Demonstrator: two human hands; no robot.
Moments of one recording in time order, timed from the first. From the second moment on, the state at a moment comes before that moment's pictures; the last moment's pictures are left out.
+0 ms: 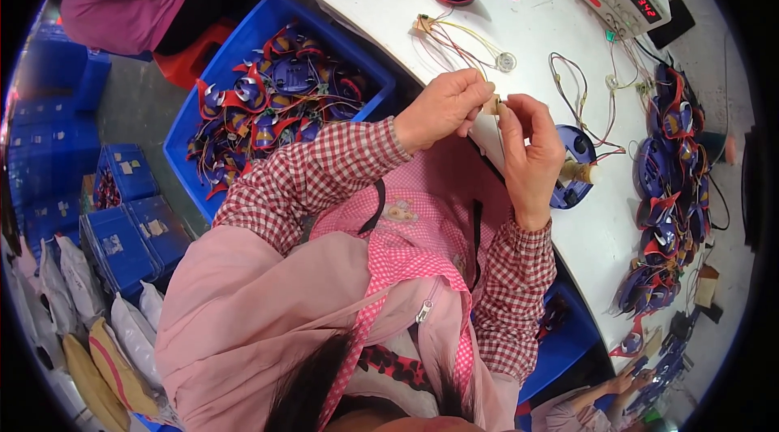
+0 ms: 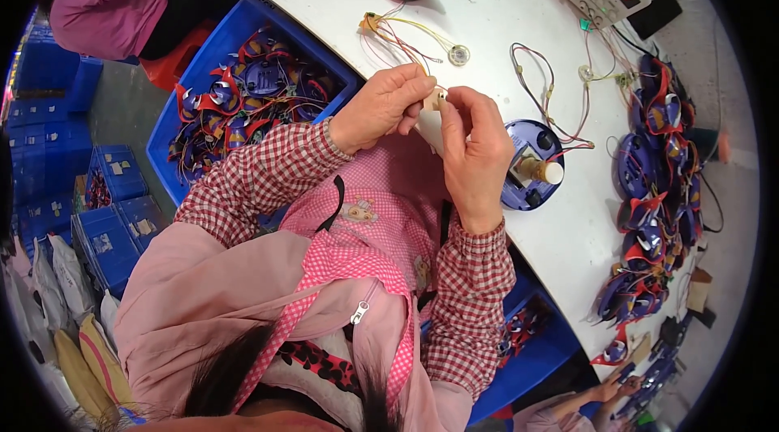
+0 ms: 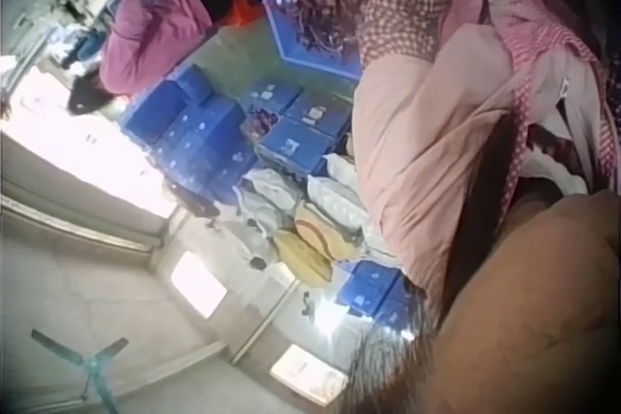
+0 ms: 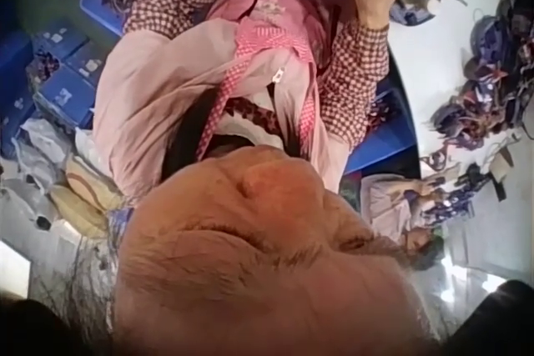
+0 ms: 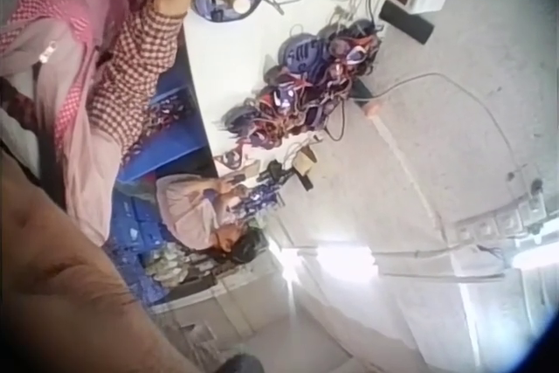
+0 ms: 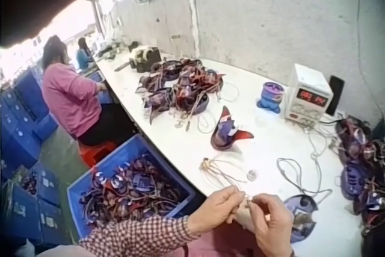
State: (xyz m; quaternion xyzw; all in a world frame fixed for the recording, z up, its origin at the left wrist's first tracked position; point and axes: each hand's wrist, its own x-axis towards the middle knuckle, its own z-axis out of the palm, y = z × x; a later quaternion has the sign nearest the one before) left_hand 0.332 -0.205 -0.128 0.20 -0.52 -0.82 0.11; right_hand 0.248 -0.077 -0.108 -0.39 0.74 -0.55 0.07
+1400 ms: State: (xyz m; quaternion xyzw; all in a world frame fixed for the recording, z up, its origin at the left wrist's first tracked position) left_hand 0.269 -0.138 -0.134 -0.08 -0.90 -0.35 0.23; right_hand 0.212 0.007 -0.105 -0.36 0.82 -0.44 -0.05
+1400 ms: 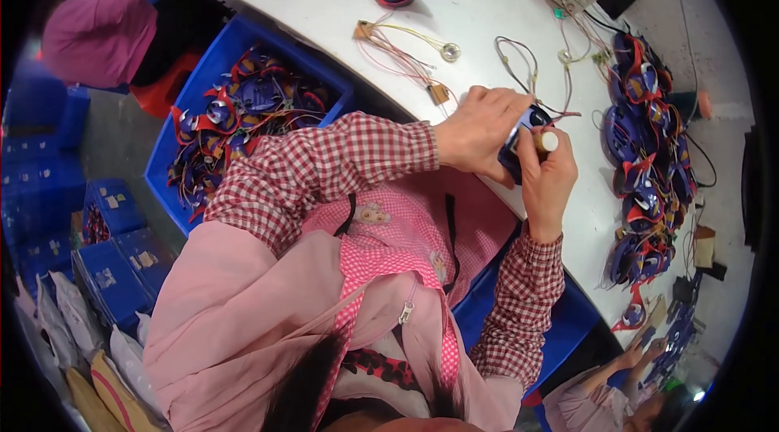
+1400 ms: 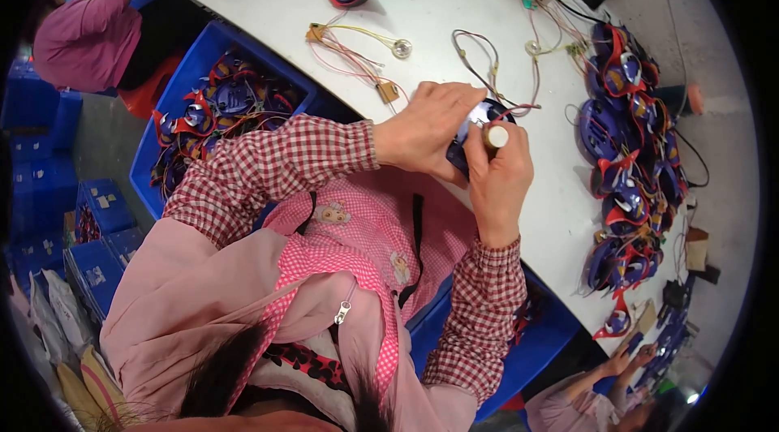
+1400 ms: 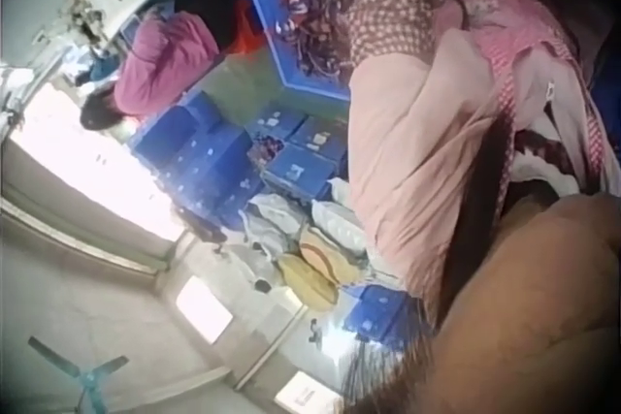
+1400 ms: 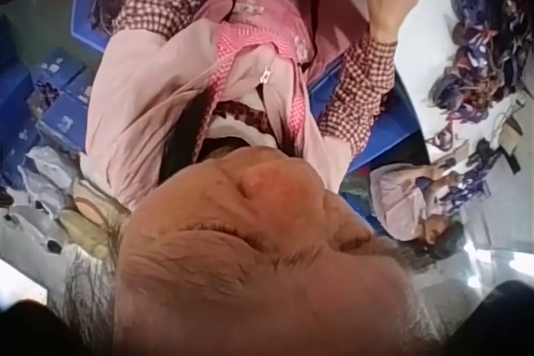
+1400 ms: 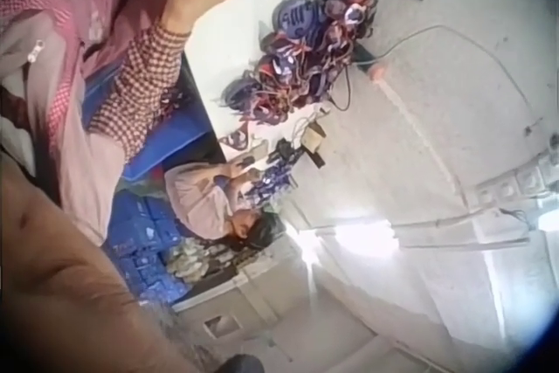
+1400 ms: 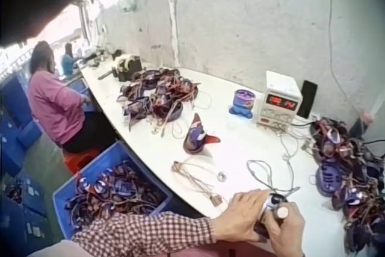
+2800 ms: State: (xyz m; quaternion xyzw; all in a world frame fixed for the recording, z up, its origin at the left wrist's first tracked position) left_hand 0.295 -0.360 -0.131 0.14 -0.88 -0.35 0.30; right_hand 0.264 -0.059 -0.043 -0.52 0.79 -0.32 -0.01
